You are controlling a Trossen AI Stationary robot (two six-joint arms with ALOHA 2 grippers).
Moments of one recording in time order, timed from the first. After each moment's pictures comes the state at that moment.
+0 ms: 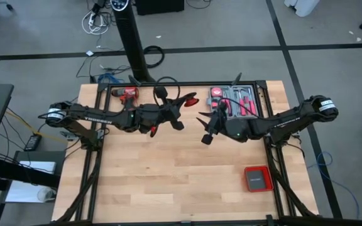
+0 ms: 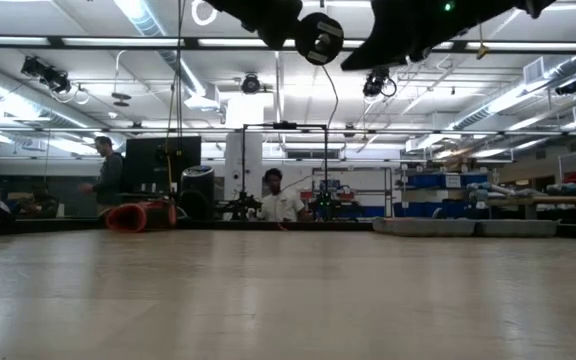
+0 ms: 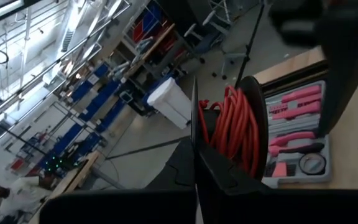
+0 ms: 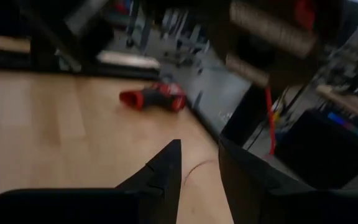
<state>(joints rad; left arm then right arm) -0.01 1.49 1.08 0.35 -0.71 0.68 0.18 1.28 0.75 0.28 0.76 -0.16</state>
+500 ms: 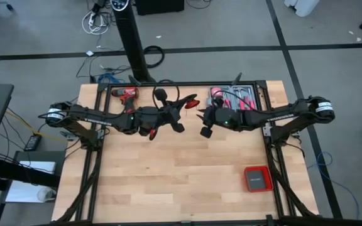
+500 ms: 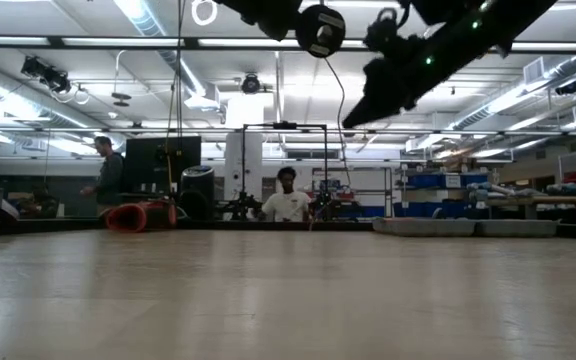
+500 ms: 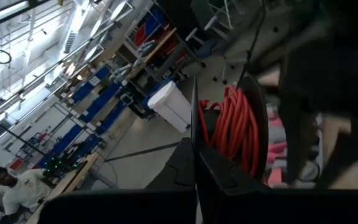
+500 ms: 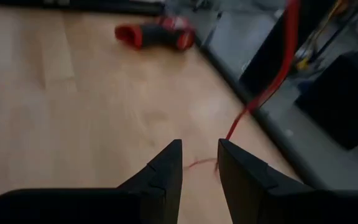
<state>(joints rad) -0.05 1.49 1.08 0.37 -0.74 0.67 -0.03 1.34 0.74 0.11 0.50 -0.05</state>
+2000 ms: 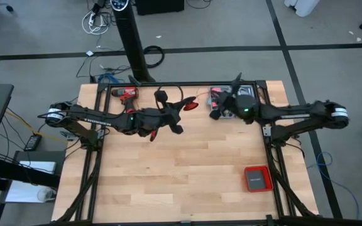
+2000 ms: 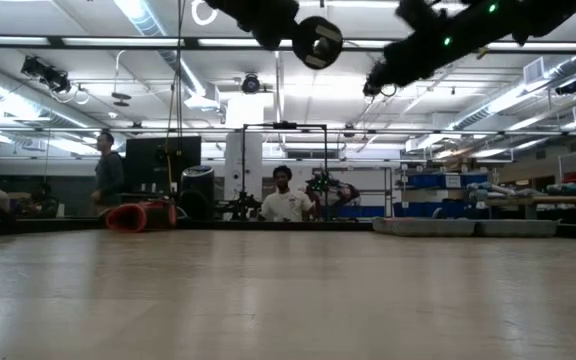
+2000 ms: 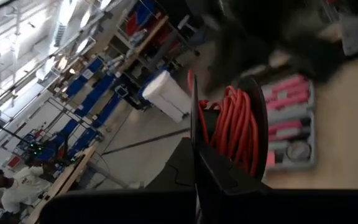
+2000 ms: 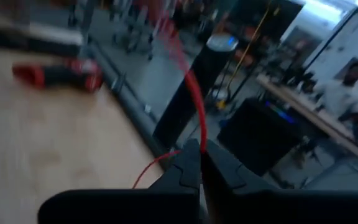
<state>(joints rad) -0.06 1.49 1.08 0.29 -0.75 0.65 -0.16 1.10 0.65 0.30 0.64 -0.36</state>
